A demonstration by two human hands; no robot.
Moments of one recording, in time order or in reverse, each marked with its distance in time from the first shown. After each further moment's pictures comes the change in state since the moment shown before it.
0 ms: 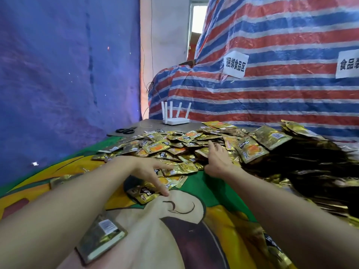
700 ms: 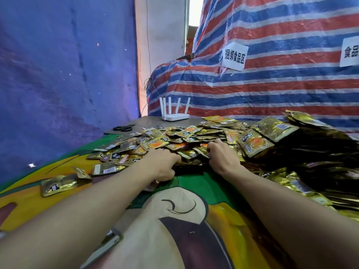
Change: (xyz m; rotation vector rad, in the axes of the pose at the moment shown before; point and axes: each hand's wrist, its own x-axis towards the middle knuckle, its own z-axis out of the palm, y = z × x) left_hand 0.026 0.042 0.019 0.558 0.420 0.044; right_hand 0.003 0.012 0.012 -0.100 0.286 -0.173
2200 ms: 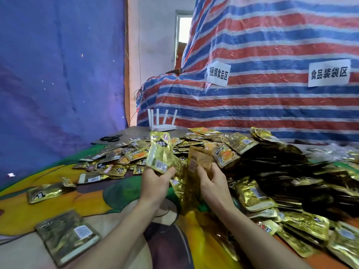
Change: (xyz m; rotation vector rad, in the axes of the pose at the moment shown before) left_hand -0.053 0.100 -0.009 -1.689 0.716 -0.433; right_hand -0.112 -0.014 -0.060 1.106 0.176 0.315
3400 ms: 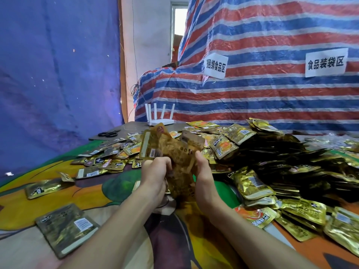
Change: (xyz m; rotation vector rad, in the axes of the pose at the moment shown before) left_hand -0.004 0.025 0.010 -0.331 0.027 -0.288; right_hand -0.023 -0.019 0.026 0.443 -0.165 -0.031
